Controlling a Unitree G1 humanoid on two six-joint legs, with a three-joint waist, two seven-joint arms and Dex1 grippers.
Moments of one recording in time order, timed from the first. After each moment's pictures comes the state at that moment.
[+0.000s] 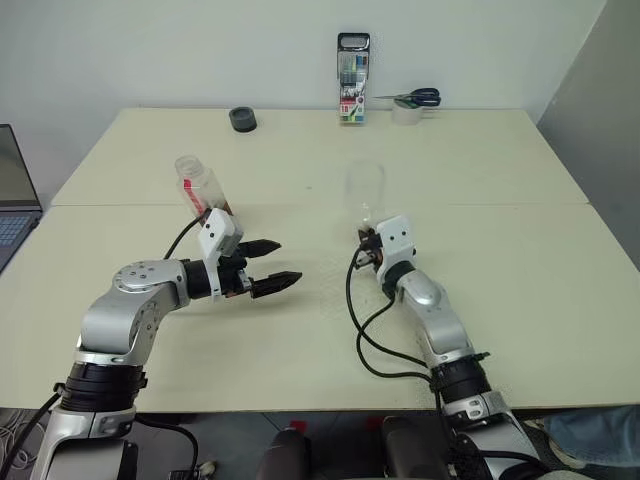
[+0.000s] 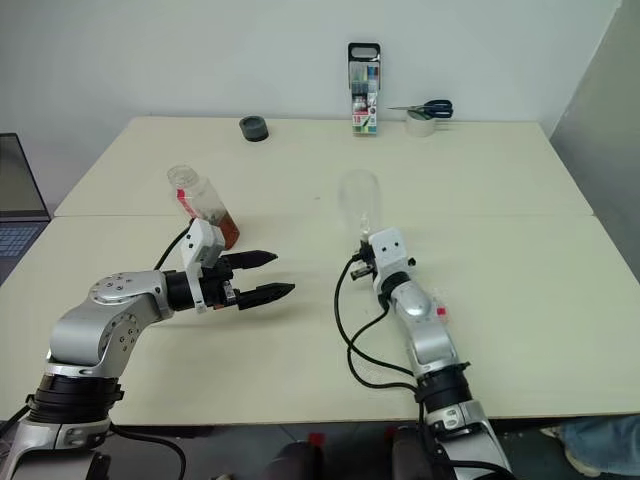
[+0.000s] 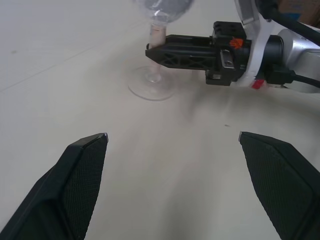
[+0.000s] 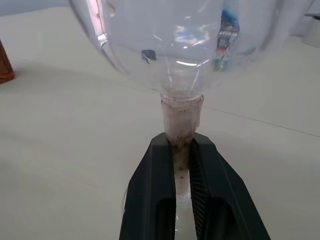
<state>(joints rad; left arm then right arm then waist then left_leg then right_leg) -0.38 0.68 0.06 -0.07 -0.47 0.59 -1.01 -0.45 0.02 0.12 0.23 -0.08 0.14 0.24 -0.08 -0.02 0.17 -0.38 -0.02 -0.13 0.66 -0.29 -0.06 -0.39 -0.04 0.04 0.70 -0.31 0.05</state>
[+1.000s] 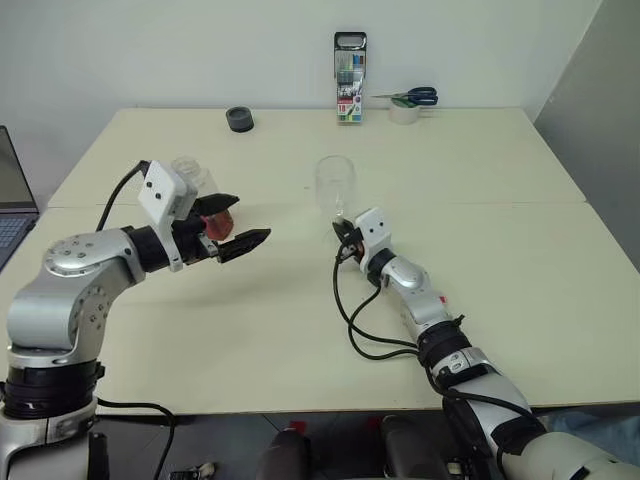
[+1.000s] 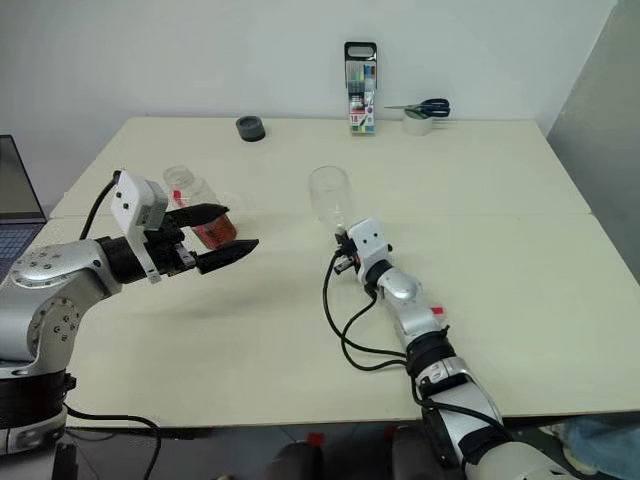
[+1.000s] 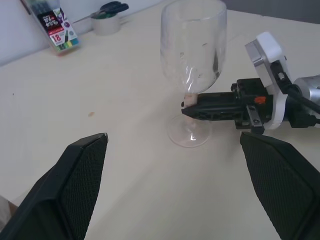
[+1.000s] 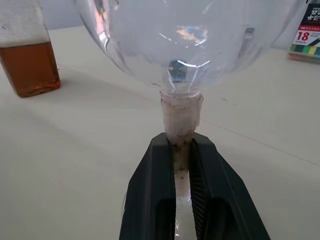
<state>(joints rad) -0.41 0.80 0.23 -0.24 -0.54 0.68 -0.85 -0.74 0.03 0.10 0.78 -0.01 -0.22 0.37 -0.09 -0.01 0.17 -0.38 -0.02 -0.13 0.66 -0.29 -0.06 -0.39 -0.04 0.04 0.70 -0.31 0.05</state>
